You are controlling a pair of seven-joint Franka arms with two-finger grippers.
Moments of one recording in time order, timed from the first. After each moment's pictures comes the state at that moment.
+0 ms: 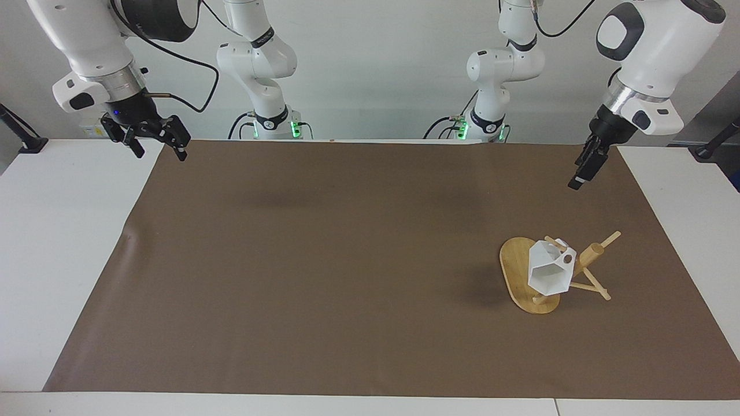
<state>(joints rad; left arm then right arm) 0.07 -0.13 -0.09 -1.81 -0.09 1.82 -0.69 -0.04 -0.08 -0.10 -1.71 -0.01 1.66 -0.04</state>
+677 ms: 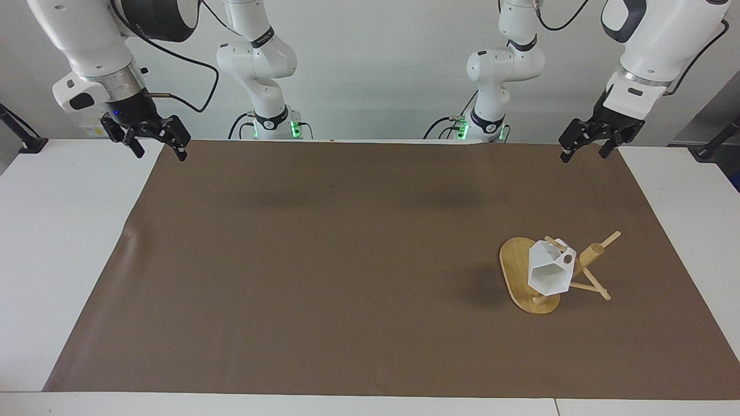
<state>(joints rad) 0.06 -0.13 -0.12 -1.71 -0.03 1.59 -0.10 -0.04 -0.08 -0.10 -1.71 -0.01 1.66 -0.04</state>
